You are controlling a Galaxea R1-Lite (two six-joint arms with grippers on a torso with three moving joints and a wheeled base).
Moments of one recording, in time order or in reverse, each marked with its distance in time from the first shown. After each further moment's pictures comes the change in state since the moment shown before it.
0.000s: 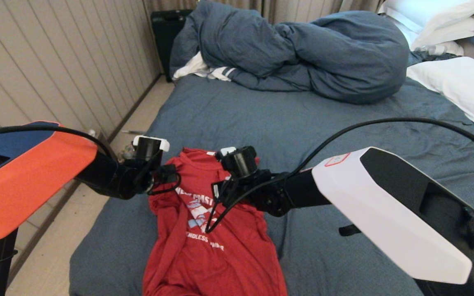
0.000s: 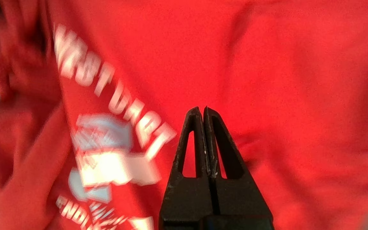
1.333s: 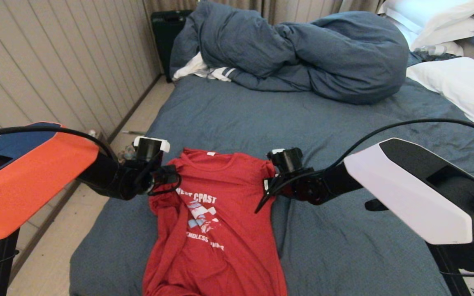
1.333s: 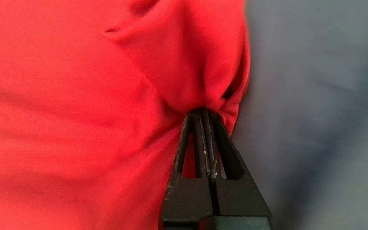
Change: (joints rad) left arm -0.001 0.006 0.000 -0.002 0.002 0.001; right arm -0.312 -0.010 0.203 -0.081 -0.067 -0.039
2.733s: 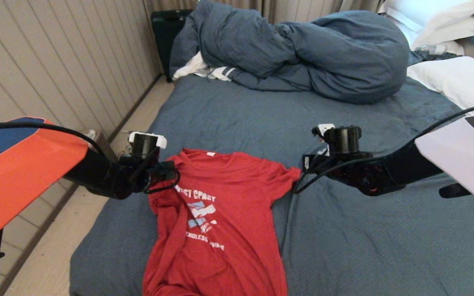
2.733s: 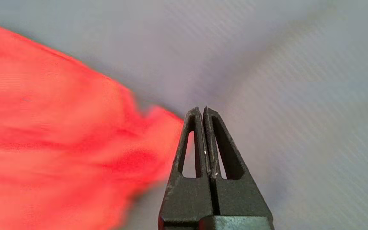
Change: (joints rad) left arm 0.000 -0.058 0.040 -0.019 -0.005 -0.004; right arm -0.140 -0.254 0.236 -0.229 0.015 -0.092
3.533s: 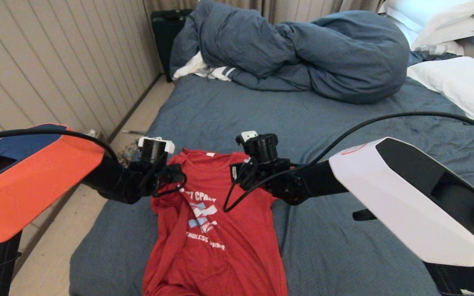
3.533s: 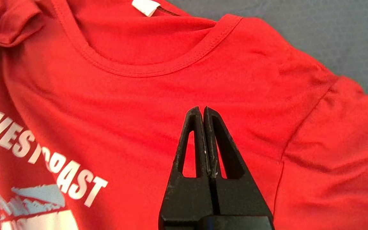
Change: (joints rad) left arm -0.038 0.055 -0.014 -0.059 0.009 -0.006; right arm 0.343 0.228 -0.385 0.132 -0.011 0.065
